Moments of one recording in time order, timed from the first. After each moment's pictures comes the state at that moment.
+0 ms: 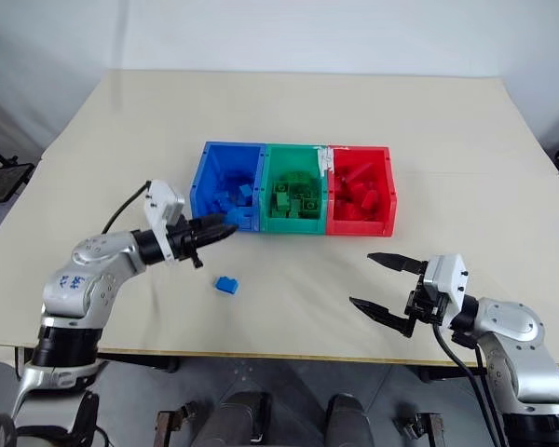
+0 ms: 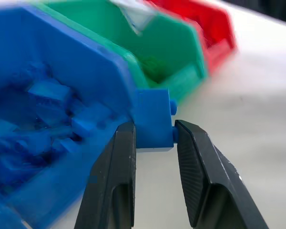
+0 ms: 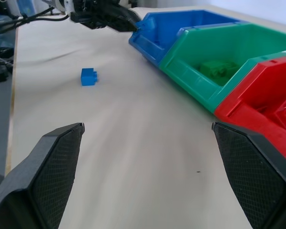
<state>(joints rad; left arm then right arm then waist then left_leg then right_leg) -0.56 0.48 0.10 -0.03 -0.39 0.60 -0.70 -0.01 -0.62 -0.21 -0.20 0.55 0.06 1.11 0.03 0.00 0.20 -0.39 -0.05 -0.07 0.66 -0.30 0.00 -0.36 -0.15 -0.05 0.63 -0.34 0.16</state>
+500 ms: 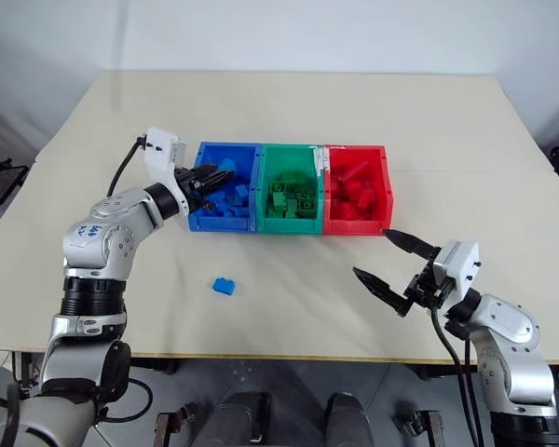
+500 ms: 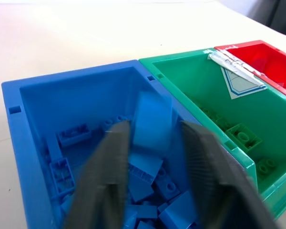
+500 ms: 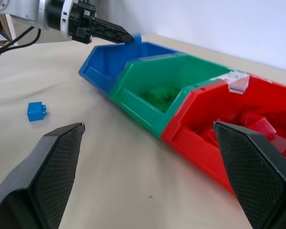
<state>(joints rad) -0.77 0.40 0.12 0.15 -0.33 0.65 -0.47 -0.03 -0.56 -0.24 -0.23 0.56 0.04 0.98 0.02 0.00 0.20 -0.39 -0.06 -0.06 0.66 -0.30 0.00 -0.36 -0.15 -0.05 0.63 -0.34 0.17</state>
